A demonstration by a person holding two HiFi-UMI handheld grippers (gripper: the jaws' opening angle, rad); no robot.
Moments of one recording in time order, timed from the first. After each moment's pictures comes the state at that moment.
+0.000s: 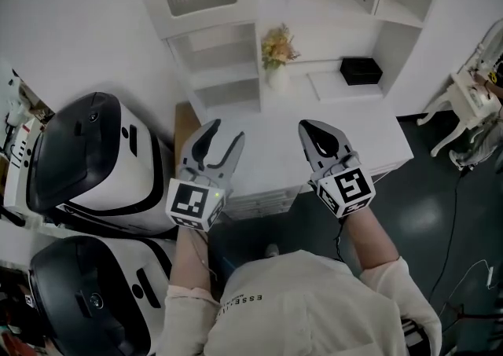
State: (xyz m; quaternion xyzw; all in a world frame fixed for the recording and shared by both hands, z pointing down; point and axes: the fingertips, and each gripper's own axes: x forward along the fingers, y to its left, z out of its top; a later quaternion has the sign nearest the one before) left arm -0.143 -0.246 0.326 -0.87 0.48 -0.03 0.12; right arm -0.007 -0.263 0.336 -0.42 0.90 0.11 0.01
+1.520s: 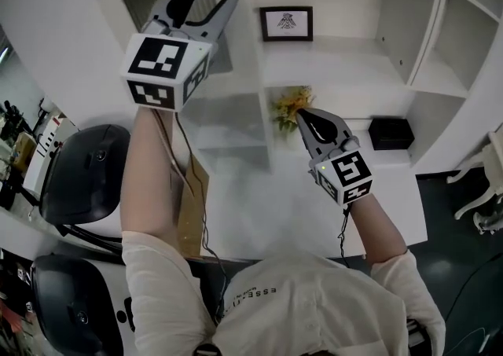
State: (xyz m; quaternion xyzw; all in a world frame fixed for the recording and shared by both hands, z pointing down) left arm -0.105 -0.528 0.015 -0.75 0.54 -0.08 0.37; right arm 0.001 -0.510 0.264 -0.34 0.93 0.14 0.02
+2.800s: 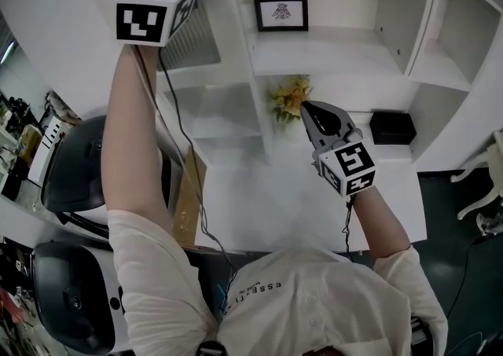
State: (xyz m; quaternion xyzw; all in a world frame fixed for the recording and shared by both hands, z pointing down) left arm -0.105 -0.558 -0.040 -0.68 0.60 -0.16 0.39; right arm 0.032 -0.519 0.279 -0.33 0.93 0.13 0.02
